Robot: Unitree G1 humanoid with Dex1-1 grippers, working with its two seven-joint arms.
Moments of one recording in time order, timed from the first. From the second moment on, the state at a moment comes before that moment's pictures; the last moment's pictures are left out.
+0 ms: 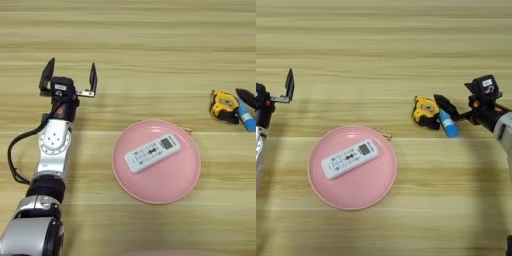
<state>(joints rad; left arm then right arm) -0.41 0.16 0.12 0.70 0.01 -0.72 -0.06 -0.33 -0.61 -0.16 0.26 0.29 0.28 0.73</state>
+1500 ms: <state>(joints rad) -0.40 0.17 0.12 0.72 -0.01 -0.72 -0.06 -0.62 -0.50 0.03 0.93 0.02 -0.03 0.77</state>
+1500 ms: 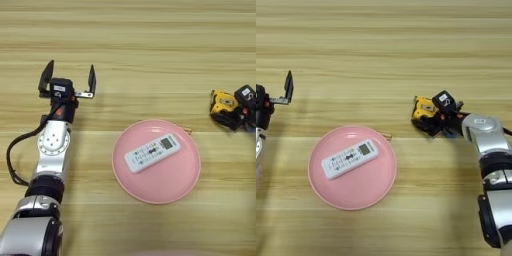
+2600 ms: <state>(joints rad) -0.40 0.17 0.12 0.73 -0.01 -0.72 -0.06 -0.64 -0.48 0.03 0.94 0.00 -0.06 0.76</state>
